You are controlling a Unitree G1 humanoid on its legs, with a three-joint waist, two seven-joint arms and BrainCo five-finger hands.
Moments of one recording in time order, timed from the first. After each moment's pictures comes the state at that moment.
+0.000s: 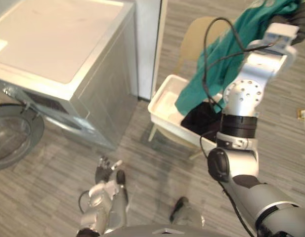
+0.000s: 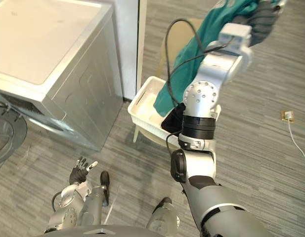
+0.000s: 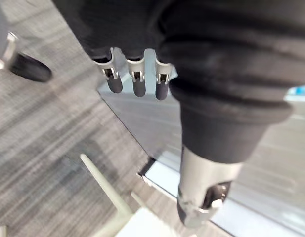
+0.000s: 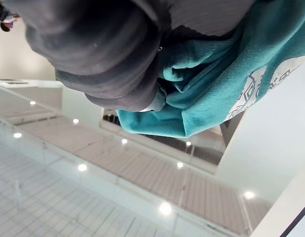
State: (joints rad) left arm 0.12 0.00 -0.15 0.35 -0.47 -0.06 0.24; right arm -0.99 -0.19 -0.25 0.14 0.96 -0.39 -0.46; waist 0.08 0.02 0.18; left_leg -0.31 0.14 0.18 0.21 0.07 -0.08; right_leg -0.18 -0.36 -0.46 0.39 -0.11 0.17
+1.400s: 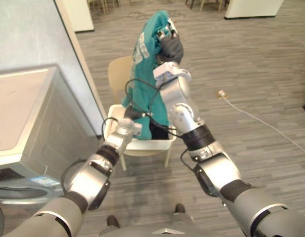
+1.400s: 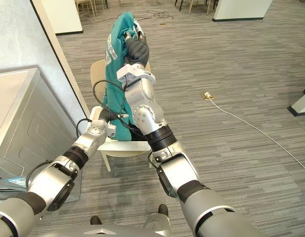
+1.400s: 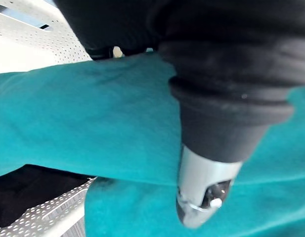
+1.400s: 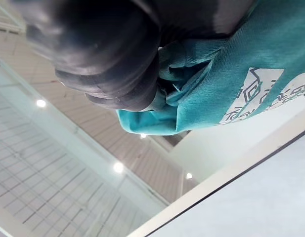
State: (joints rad) left arm -0.82 0.02 -0.36 0.96 -0.37 0.06 0.26; right arm -0.91 -0.07 0.27 0.24 0.96 -0.19 -0.34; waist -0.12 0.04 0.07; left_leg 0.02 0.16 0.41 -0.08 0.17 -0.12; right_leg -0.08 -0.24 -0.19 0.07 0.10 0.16
